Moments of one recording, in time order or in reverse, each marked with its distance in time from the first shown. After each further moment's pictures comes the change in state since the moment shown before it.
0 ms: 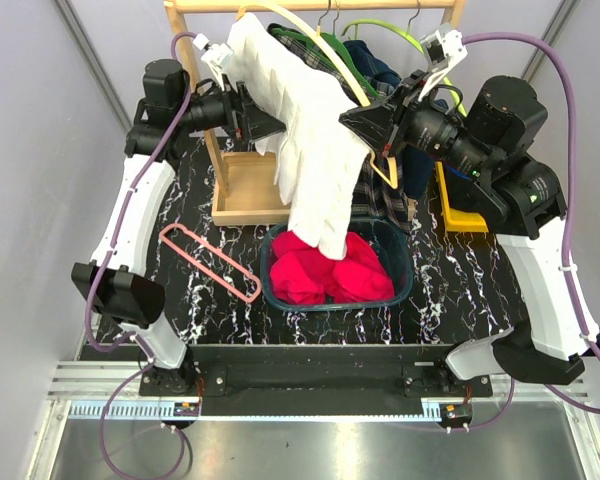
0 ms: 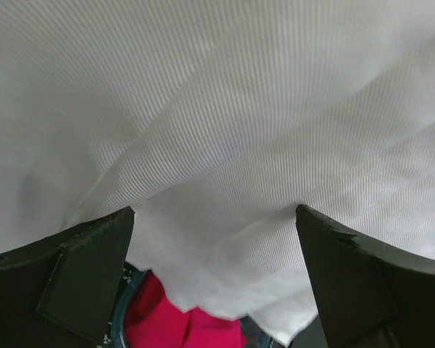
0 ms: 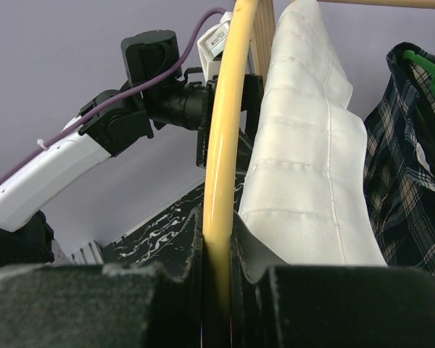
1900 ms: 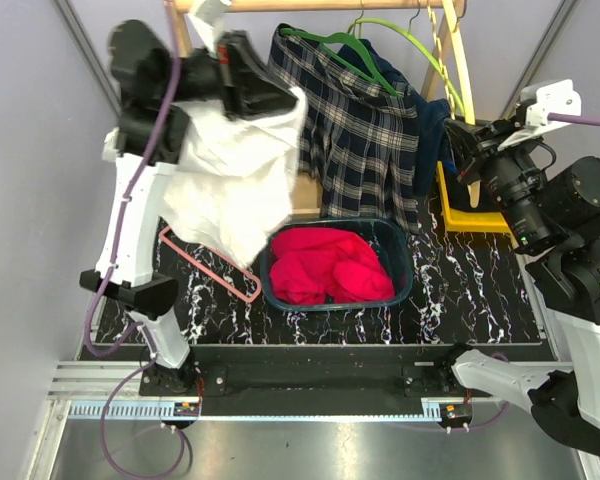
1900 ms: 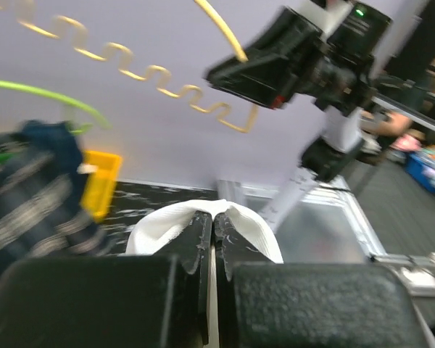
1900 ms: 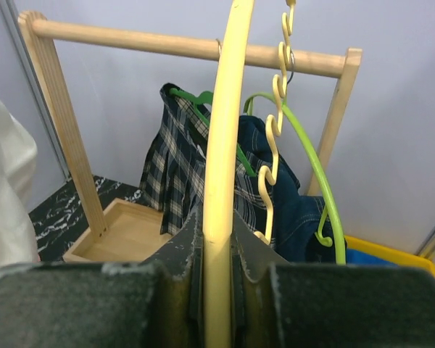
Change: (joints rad) left arm -0.108 0.087 0.508 0.262 0.340 -0.420; right arm 0.003 -0.365 -0.314 0.055 0.578 -0.359
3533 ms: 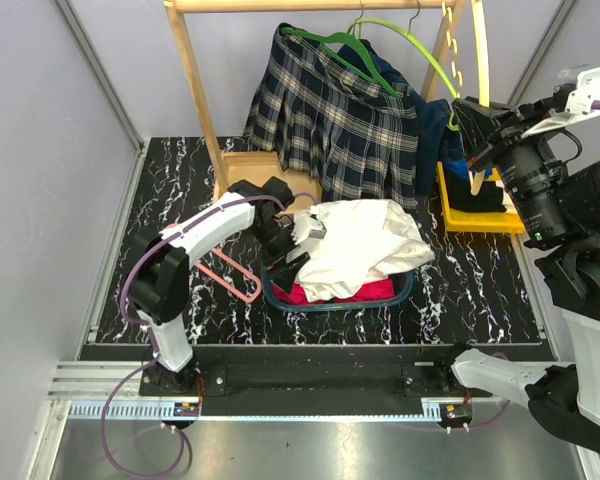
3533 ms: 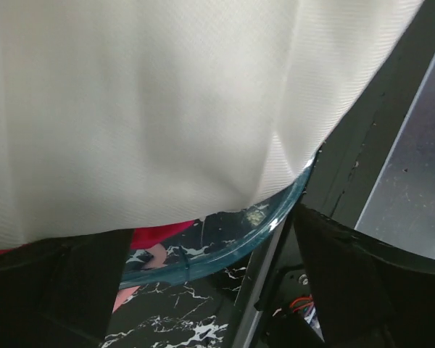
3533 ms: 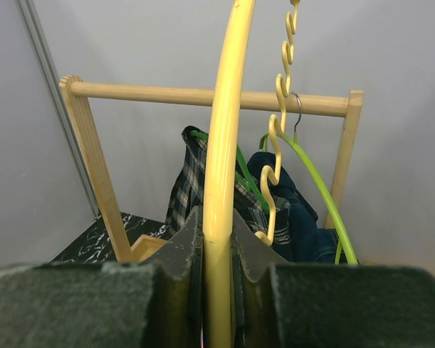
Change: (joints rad) left arm -0.288 0.025 -1.022 -0.961 -0.657 1.343; right arm 0.000 0.029 0.099 0.055 -0.021 0.072
